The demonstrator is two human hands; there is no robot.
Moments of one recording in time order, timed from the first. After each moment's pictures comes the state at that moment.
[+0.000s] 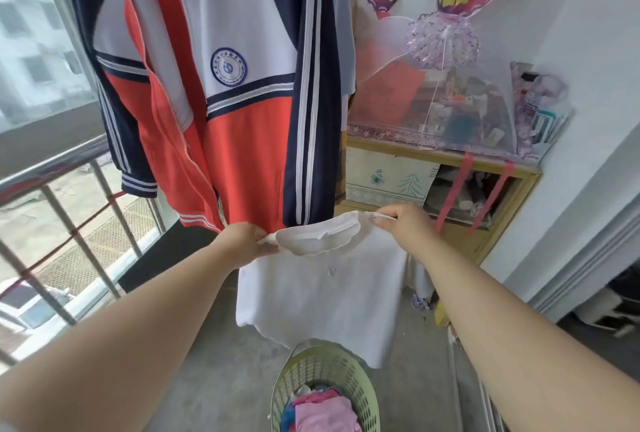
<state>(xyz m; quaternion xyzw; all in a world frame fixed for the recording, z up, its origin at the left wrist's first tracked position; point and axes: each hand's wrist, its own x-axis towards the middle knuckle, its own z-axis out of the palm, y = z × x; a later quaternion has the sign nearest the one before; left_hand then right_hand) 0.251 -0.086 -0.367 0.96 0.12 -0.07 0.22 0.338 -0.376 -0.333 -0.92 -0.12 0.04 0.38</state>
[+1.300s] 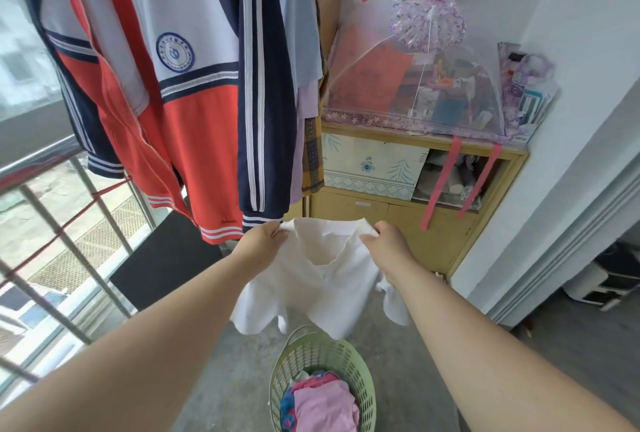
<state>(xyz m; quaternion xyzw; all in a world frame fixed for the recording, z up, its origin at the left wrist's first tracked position) 0.257 -0.148 -0.391 0.93 0.15 0.01 0.35 0.308 -0.371 -0.382 -0.88 0.02 0.09 0.46</state>
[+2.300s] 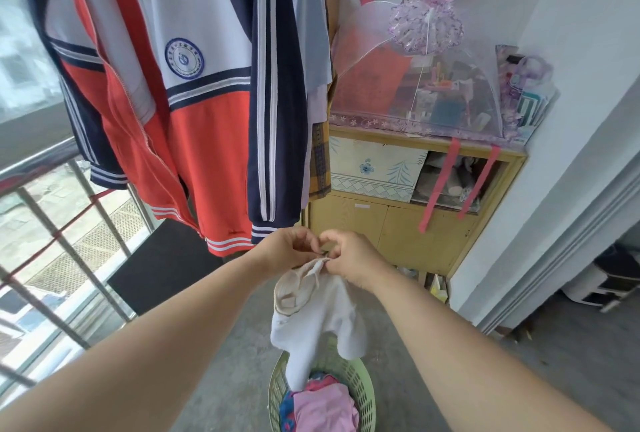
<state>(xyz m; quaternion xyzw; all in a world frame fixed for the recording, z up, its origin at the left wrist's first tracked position) 0.249 -0.176 -0.379 0.82 0.00 -0.07 0.56 0.275 -0.342 -0.364 -0.88 -0.22 0.15 0.40</state>
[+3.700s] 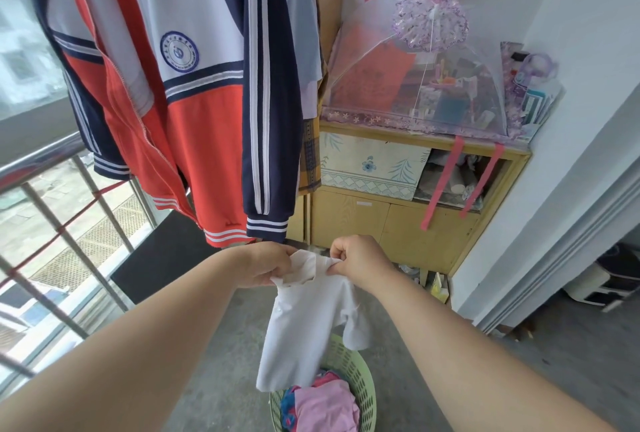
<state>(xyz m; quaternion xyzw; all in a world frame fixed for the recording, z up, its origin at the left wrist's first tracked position) 0.235 -0.162 -0.364 0.75 0.16 -0.29 0.57 0.278 -0.344 -0.373 -0.93 -0.22 0.11 0.28</state>
